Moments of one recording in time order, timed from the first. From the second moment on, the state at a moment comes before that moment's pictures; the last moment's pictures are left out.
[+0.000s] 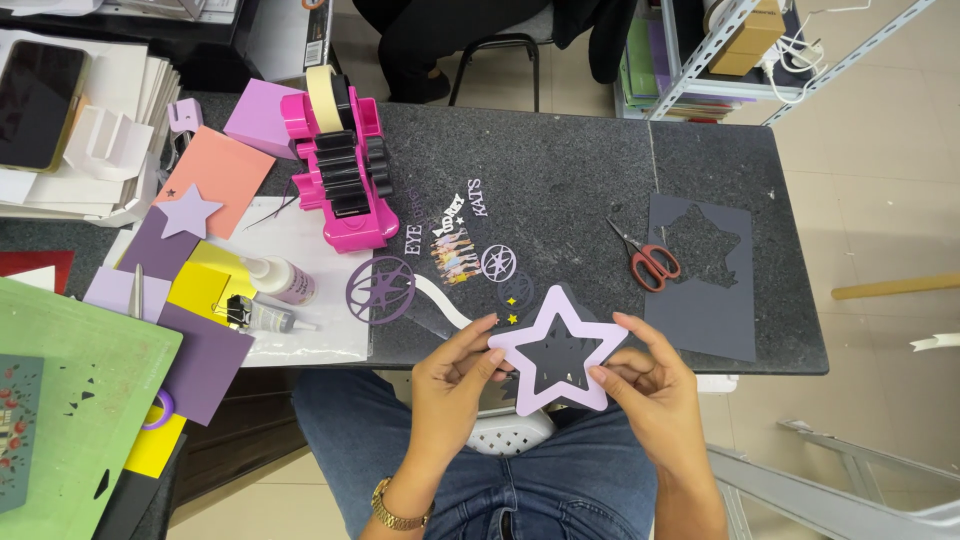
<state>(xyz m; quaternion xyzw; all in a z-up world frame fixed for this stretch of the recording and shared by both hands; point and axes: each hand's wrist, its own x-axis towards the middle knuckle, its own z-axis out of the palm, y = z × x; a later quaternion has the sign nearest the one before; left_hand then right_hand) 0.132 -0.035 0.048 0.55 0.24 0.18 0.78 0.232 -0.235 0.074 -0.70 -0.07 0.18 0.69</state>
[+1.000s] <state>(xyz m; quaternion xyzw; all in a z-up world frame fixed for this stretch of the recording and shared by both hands) 0.123 -0.027 0.029 0.55 0.33 0.17 0.75 0.239 -0.251 0.032 -0.67 -0.16 0.13 0.71</state>
